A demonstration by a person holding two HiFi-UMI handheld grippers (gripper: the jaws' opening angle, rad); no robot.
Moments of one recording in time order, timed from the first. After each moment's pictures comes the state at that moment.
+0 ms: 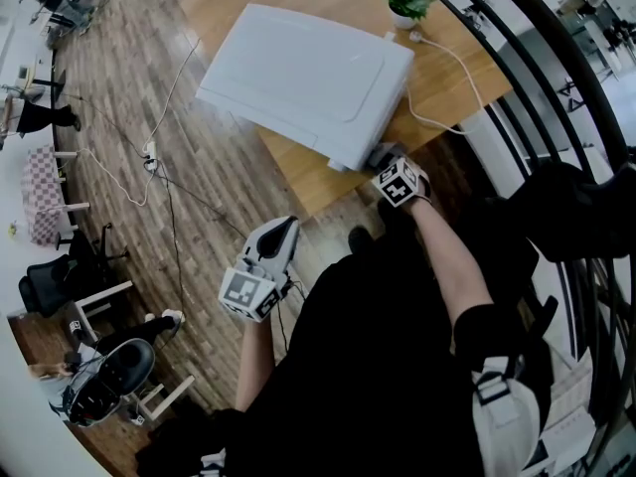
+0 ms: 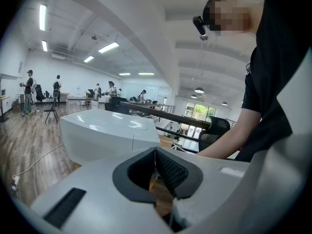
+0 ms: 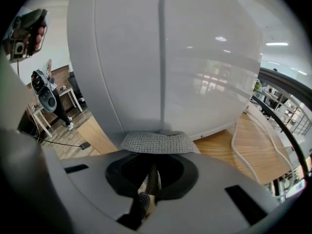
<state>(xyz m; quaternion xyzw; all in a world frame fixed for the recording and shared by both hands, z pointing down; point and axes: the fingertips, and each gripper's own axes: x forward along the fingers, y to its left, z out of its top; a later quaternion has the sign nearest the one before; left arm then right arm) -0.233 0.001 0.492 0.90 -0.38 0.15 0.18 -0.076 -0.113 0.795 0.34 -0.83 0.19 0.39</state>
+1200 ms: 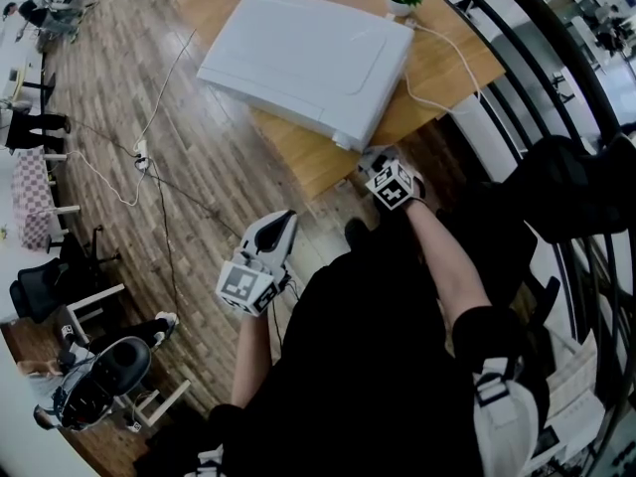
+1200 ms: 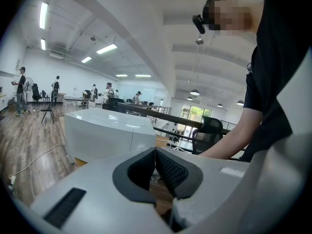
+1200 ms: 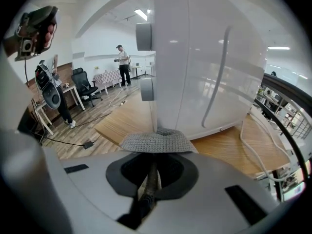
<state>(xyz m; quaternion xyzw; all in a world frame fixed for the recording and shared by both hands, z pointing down) -0.262 0.047 0.496 0.91 -0.36 0.13 0.17 -0.110 -0.050 0.781 0.34 -0.84 0.17 0.39</state>
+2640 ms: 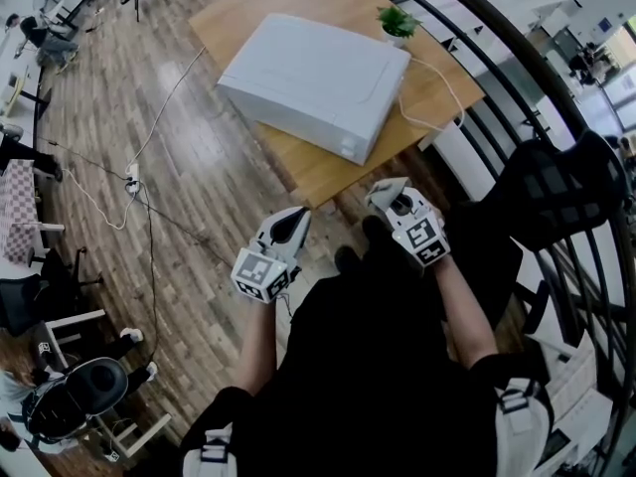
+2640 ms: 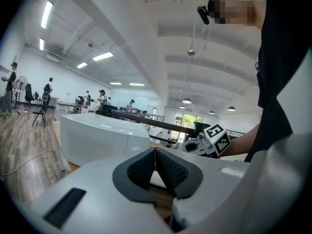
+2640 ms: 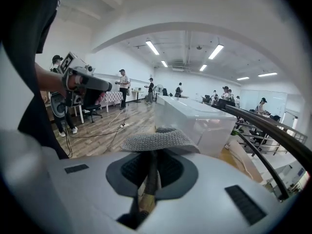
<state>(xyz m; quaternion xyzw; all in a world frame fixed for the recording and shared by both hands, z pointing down) -0.275 0.062 0.501 0.93 -0.33 0.07 0.13 -0.115 0.045 0.592 0.38 -0.88 0.05 0.28</state>
